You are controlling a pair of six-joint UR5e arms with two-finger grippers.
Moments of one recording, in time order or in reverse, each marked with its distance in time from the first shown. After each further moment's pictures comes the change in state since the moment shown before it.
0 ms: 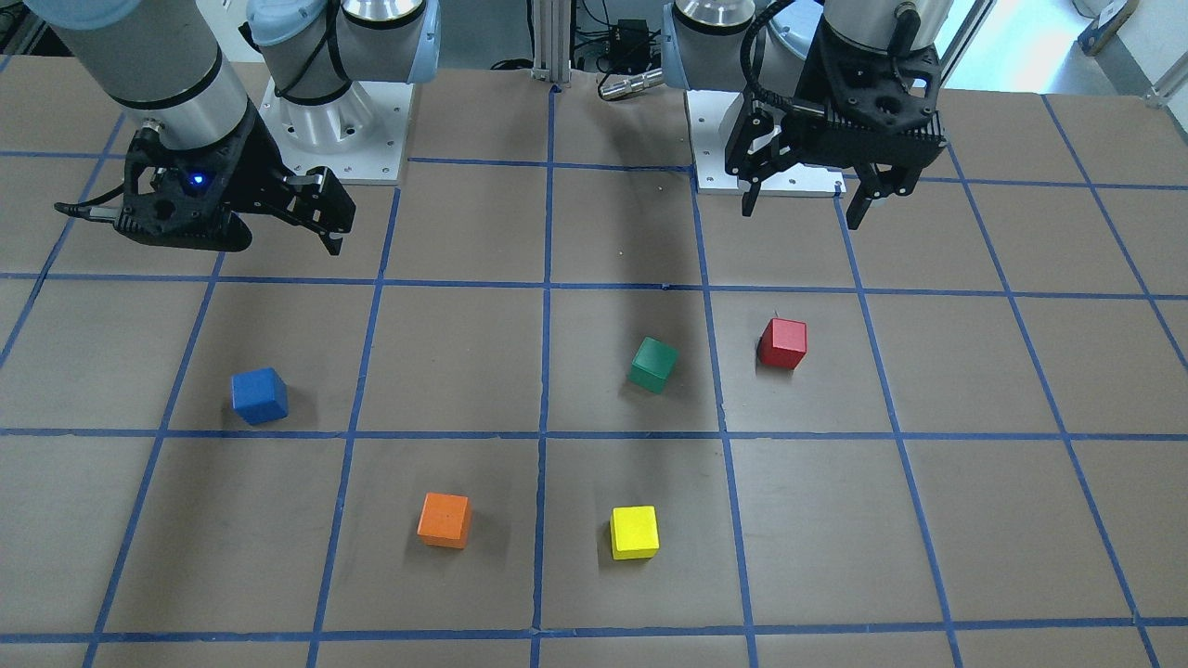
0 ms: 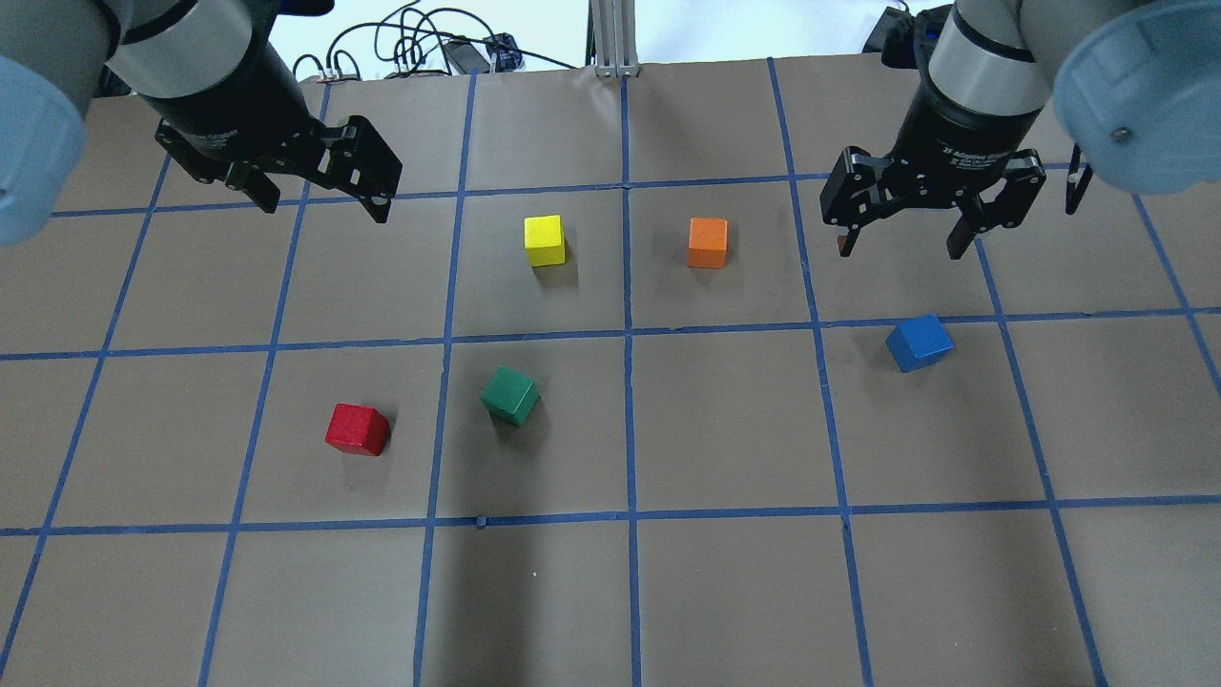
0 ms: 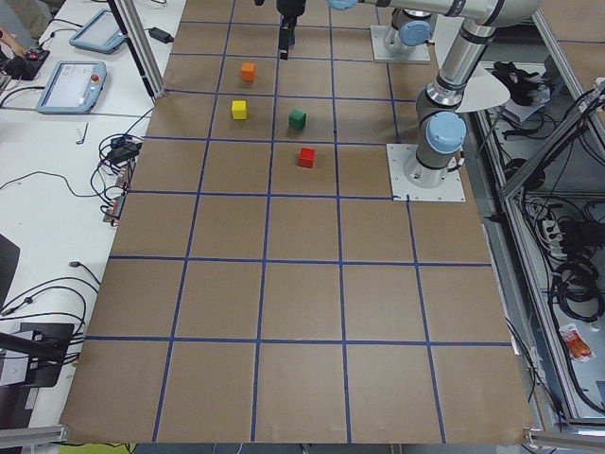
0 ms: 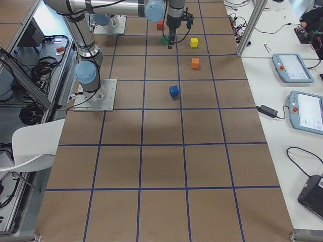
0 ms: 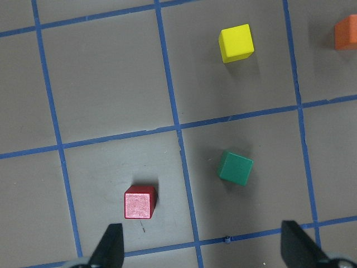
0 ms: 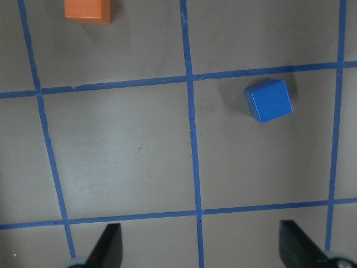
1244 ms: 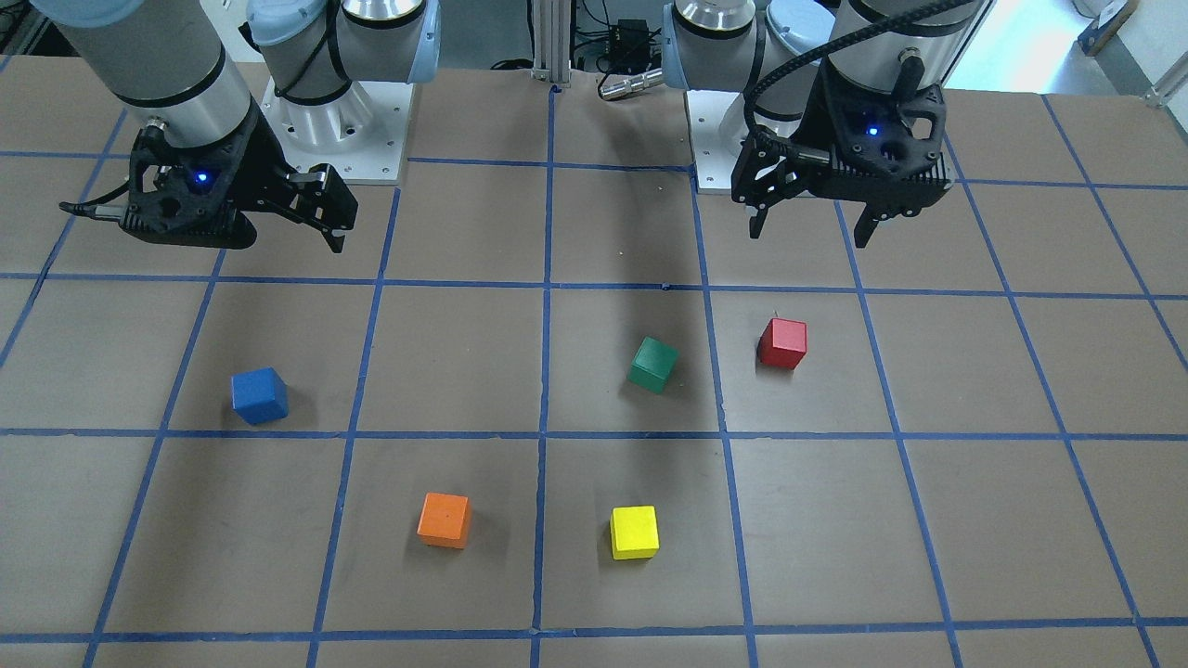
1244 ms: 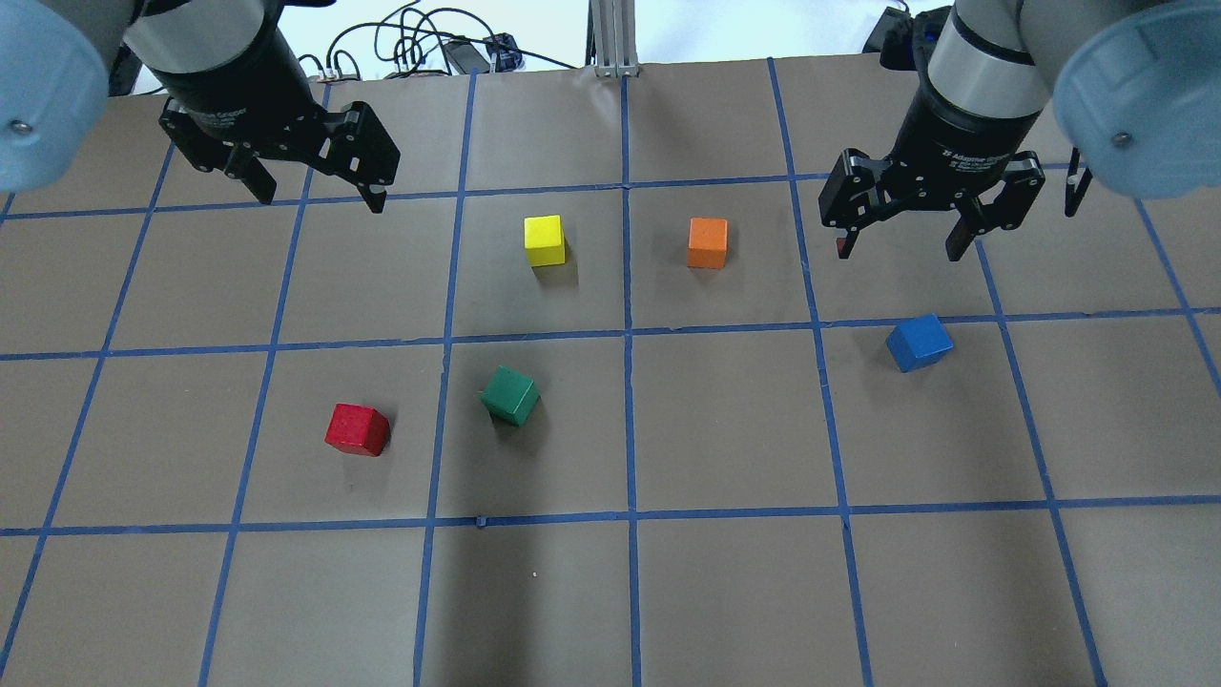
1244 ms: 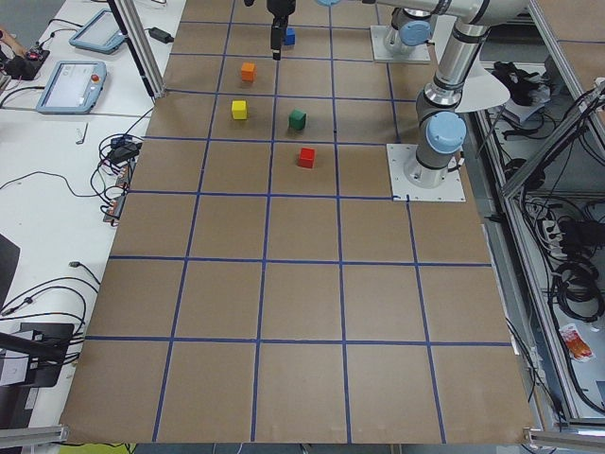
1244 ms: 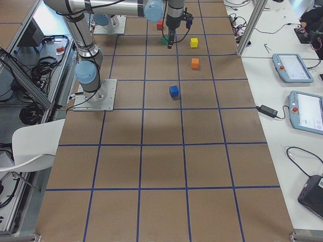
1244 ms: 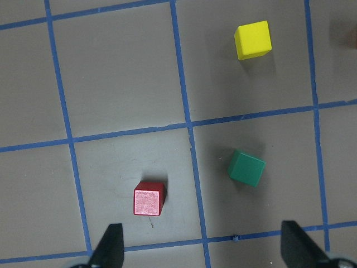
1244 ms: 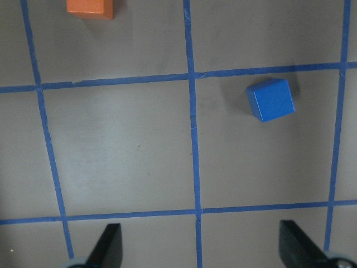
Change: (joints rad) left arm 0.002 -0.060 0.044 -0.041 0.033 -0.022; right arm 0.001 -0.006 0.014 -0.004 0.000 -0.029
